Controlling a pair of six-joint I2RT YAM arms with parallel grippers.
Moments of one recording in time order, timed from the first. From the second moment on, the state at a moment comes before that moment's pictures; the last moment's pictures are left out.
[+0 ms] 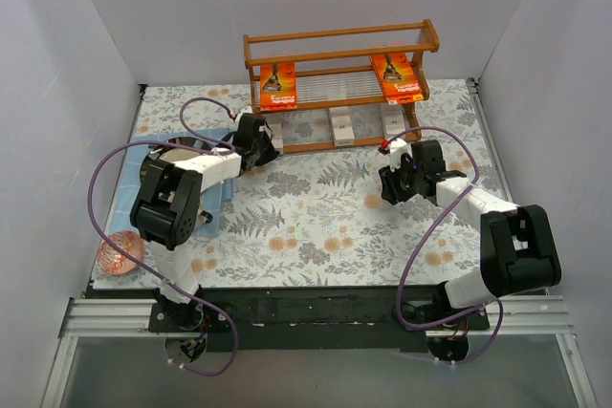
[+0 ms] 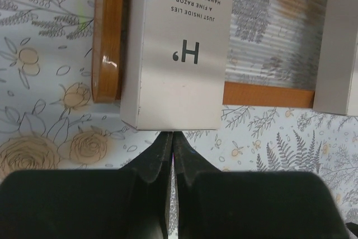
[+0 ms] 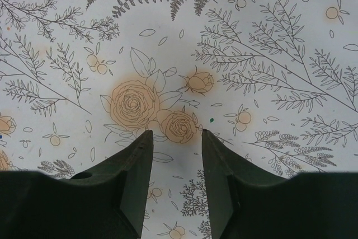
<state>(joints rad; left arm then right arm) -0.39 1.86 1.14 0.00 -0.09 -0.74 0.22 1.45 0.75 -0.20 -0.33 -0.29</state>
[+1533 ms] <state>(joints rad) -0.38 1.44 0.87 0.00 0.35 -0.24 0.22 1.13 1.02 -0.76 -0.05 -0.15</state>
